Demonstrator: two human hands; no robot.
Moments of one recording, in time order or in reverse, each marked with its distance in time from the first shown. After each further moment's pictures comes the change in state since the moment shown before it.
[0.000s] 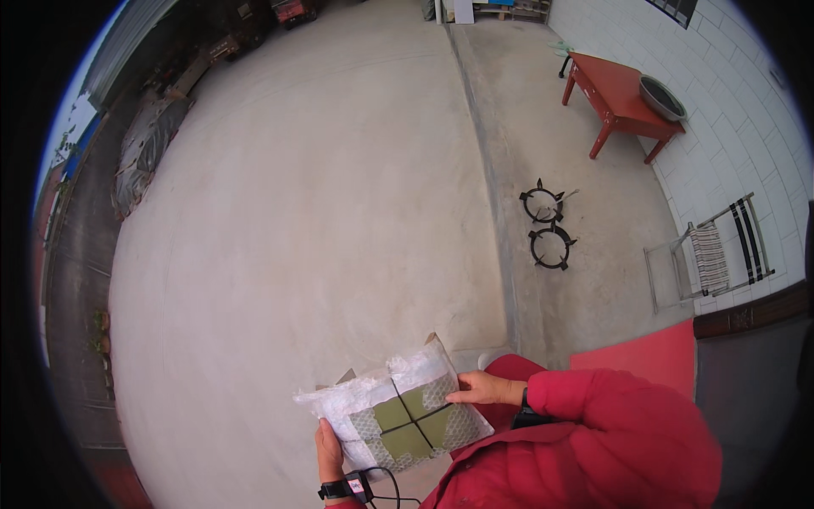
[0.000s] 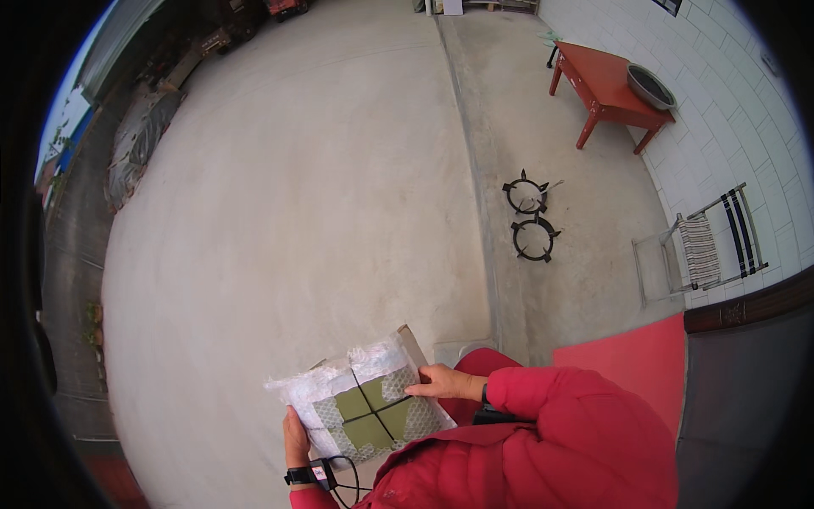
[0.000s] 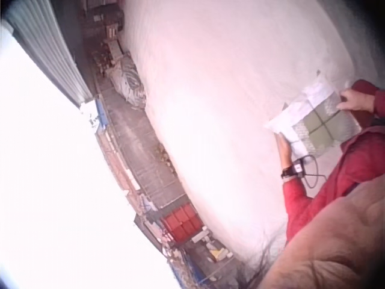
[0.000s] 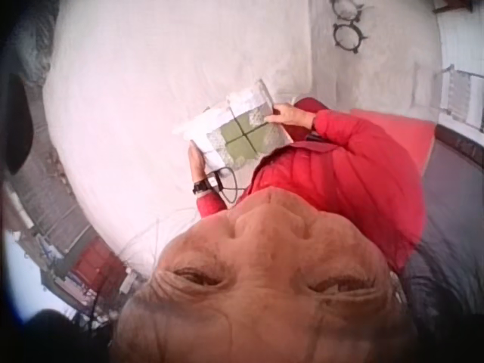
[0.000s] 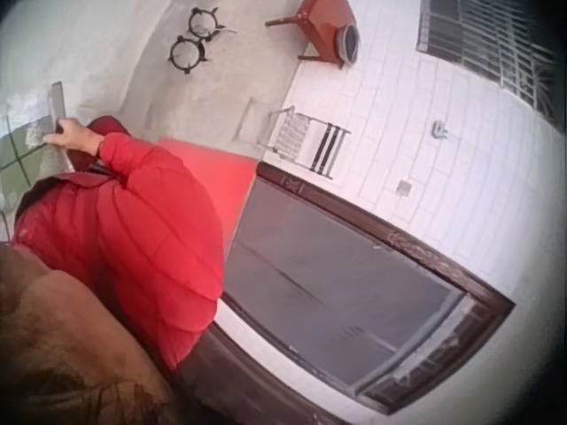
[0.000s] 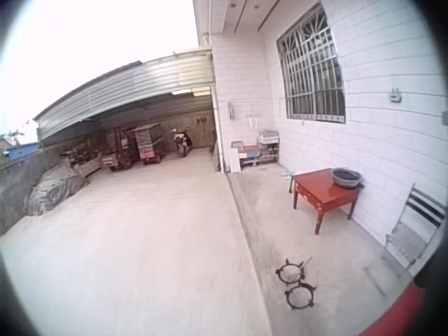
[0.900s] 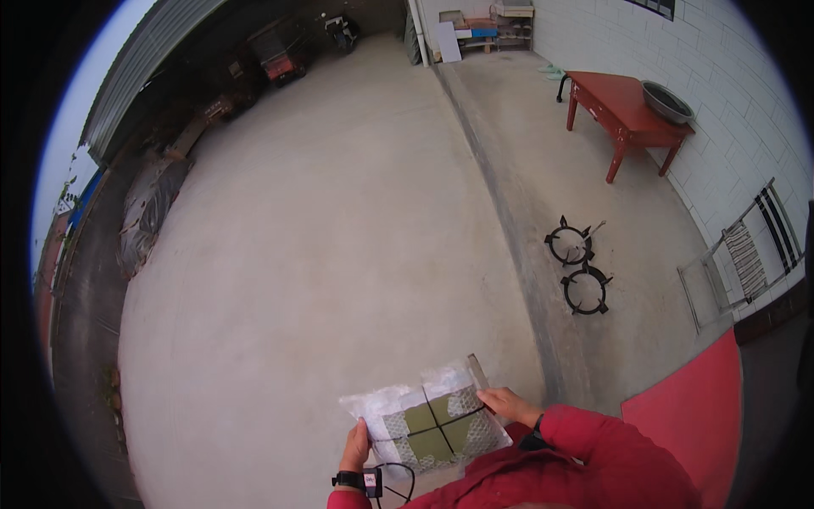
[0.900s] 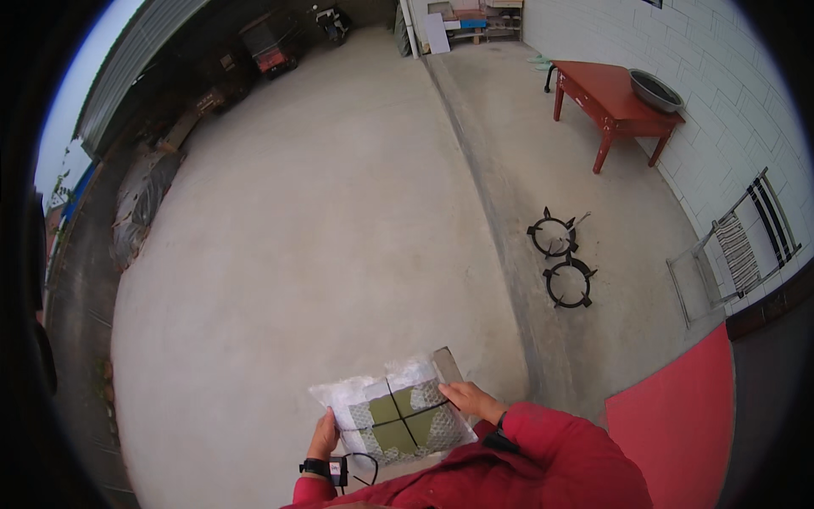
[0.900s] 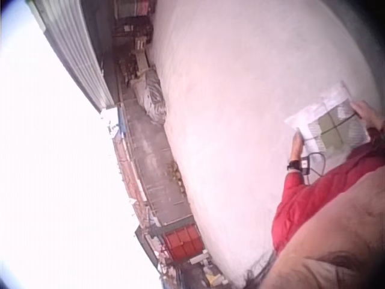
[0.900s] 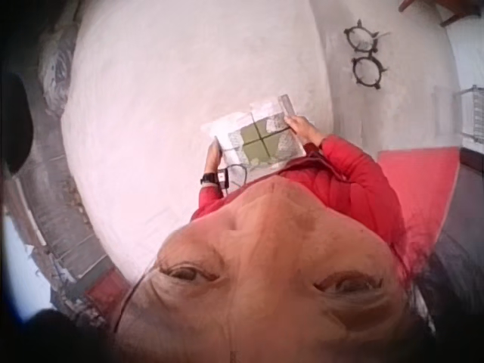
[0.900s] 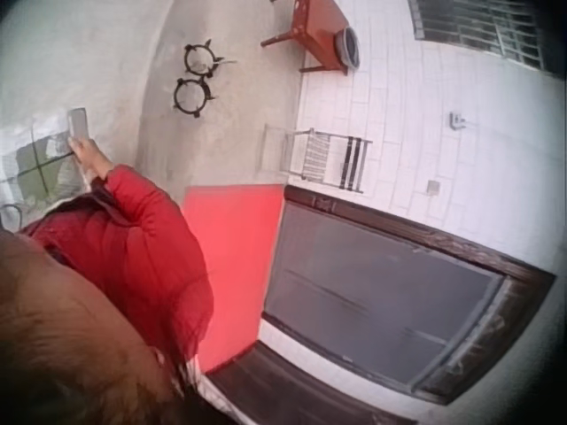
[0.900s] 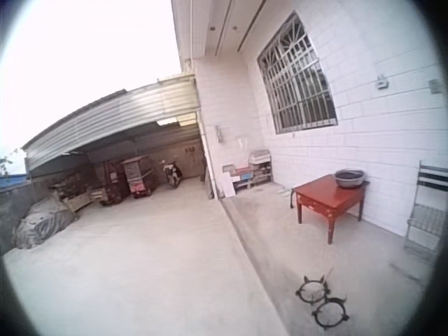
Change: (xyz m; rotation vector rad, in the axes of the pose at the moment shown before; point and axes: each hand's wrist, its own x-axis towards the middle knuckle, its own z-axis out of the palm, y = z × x) left_hand 0.713 -0.206 0.117 0.127 -0.317 0.034; right_hand 0.557 0.229 -0.245 -0.058 0.503 -0.007
